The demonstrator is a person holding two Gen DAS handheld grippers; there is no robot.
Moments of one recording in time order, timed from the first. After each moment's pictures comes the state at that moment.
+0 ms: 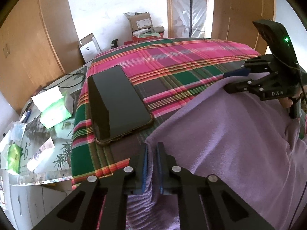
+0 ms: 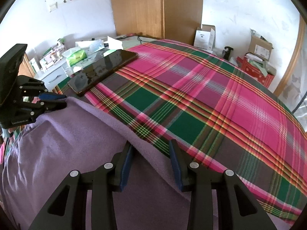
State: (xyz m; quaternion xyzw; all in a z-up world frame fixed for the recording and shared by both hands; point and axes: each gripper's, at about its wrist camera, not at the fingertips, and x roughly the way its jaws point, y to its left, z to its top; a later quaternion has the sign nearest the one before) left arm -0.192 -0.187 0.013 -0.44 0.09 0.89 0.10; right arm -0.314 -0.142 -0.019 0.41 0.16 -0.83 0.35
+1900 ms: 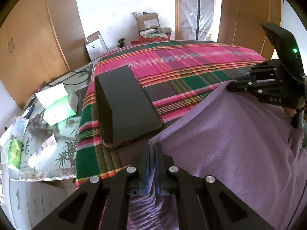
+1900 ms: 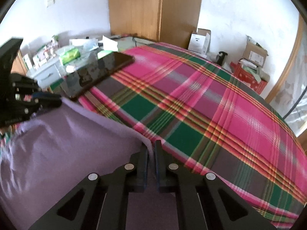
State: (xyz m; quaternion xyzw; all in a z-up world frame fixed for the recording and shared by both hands) left arm -0.200 -0.195 0.014 -0.44 0.07 0.89 0.08; right arm -0.315 -0.158 -0.018 0.39 0.19 -0.84 0.33
